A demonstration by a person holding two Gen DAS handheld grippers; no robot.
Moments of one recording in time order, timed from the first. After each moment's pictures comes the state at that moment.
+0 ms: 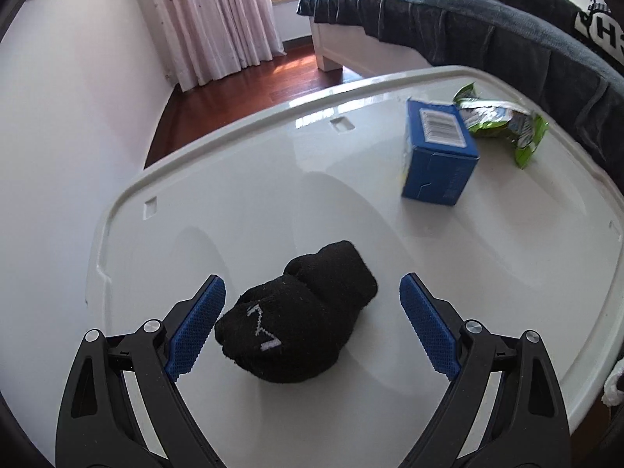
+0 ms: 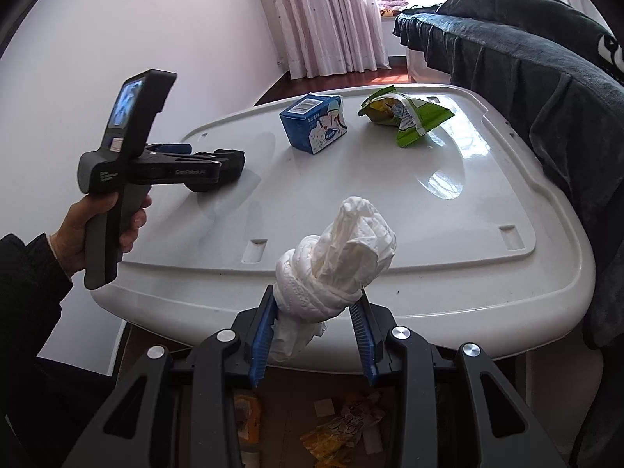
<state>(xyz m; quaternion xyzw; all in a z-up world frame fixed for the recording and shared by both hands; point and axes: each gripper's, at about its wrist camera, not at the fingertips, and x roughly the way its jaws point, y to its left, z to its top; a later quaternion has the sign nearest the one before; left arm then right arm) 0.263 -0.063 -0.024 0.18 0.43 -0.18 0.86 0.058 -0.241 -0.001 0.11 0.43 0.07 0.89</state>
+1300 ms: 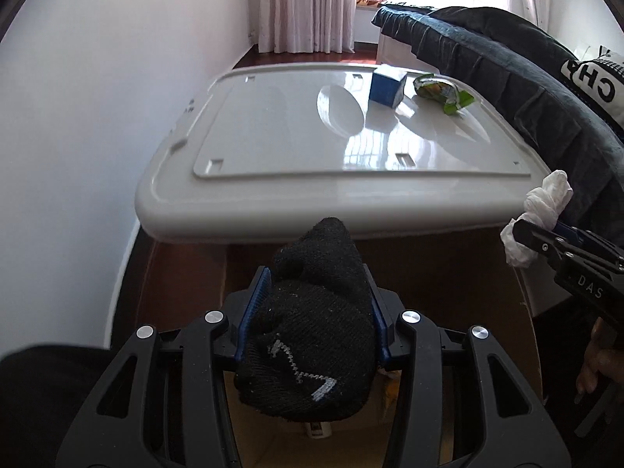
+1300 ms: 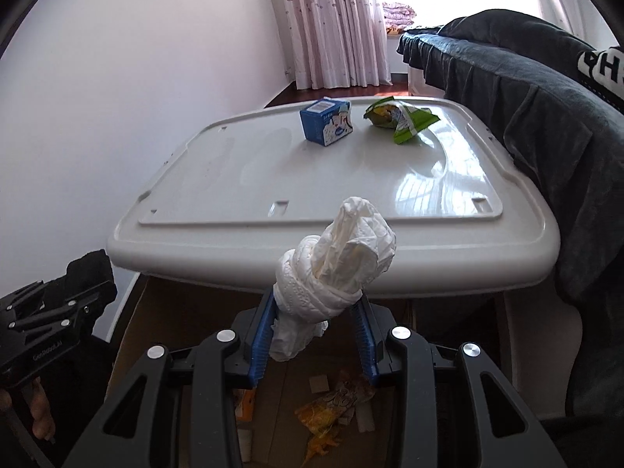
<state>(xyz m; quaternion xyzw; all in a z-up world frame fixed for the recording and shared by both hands) -0.034 0.009 0.015 0.03 0.45 -0.08 0.89 -0.037 -0.221 0.007 0.08 0.42 0.06 0.90</state>
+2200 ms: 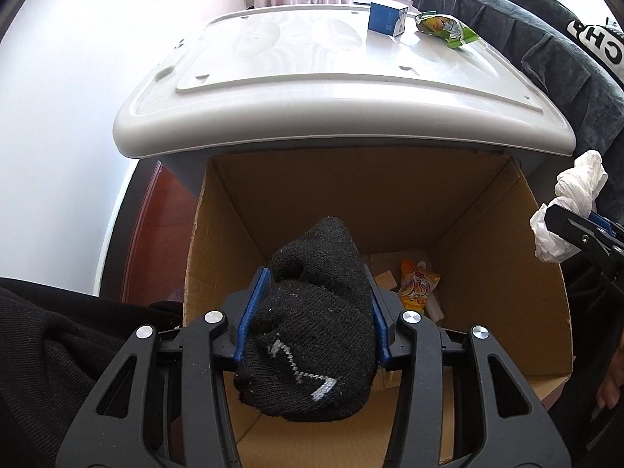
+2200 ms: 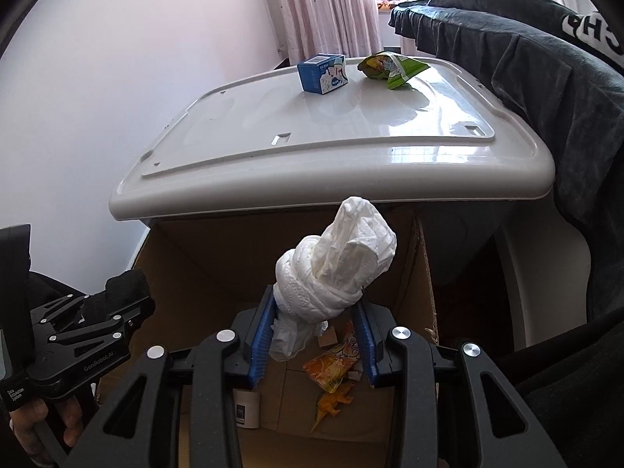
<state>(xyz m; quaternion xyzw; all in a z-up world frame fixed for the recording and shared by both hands) -0.056 0.007 -0.043 0.05 0.50 -0.08 0.86 -0.072 -0.214 -0.018 0.10 0.45 0.05 0.89</state>
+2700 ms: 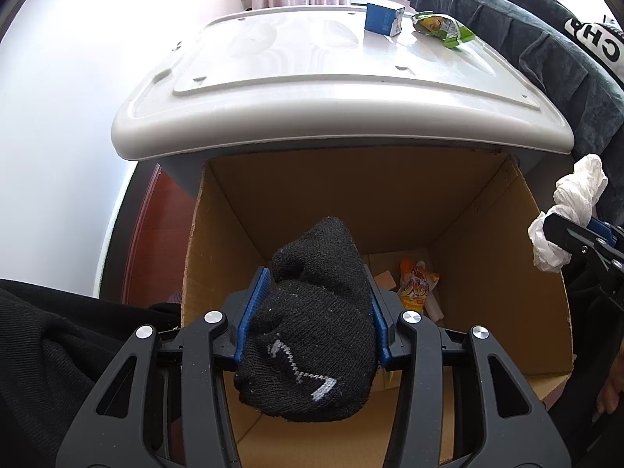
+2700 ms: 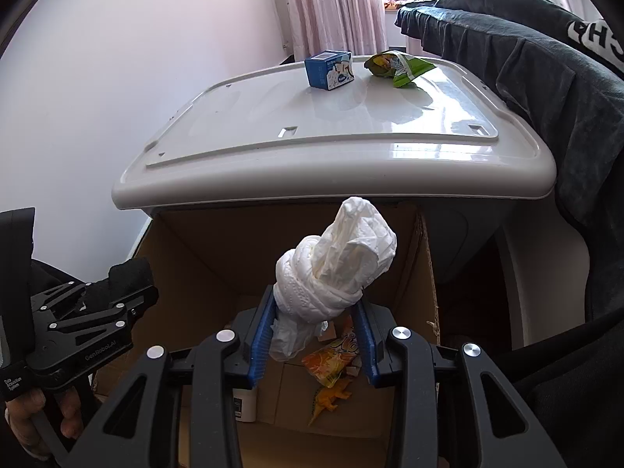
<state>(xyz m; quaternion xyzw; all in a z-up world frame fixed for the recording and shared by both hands) -0.057 0.004 -0.042 0.05 0.50 -0.08 0.86 -0.076 -0.210 -0.017 0.08 0.45 0.06 0.89</state>
